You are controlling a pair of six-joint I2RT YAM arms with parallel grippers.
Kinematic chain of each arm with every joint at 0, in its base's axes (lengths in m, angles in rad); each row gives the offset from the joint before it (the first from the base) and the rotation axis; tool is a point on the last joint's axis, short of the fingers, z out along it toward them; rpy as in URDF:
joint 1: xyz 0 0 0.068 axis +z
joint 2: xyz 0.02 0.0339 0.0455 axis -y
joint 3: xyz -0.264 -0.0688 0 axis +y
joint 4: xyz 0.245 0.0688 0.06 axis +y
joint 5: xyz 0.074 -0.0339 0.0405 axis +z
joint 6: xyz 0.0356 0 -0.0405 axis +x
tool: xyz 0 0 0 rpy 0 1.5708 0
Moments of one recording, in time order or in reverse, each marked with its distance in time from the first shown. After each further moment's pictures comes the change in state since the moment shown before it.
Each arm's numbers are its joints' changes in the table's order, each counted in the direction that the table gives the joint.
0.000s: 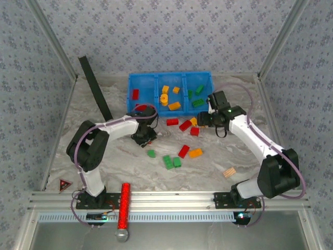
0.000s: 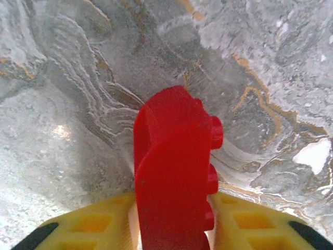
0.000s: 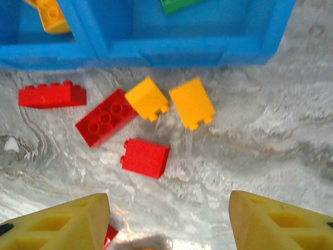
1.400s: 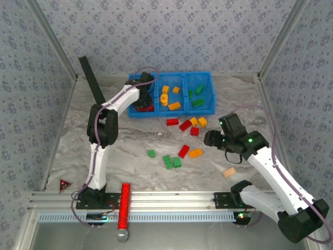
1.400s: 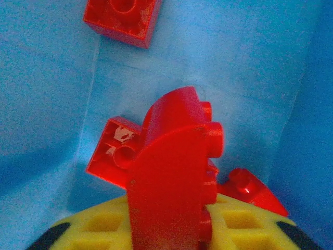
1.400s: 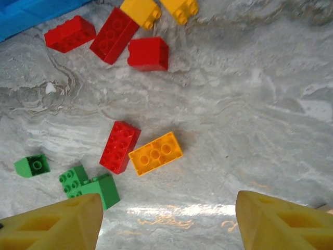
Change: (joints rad) left arm 0.211 -0.442 -0.799 0.228 0.233 0.523; right arm 0.122 0.463 0.176 0.280 0.018 0.349
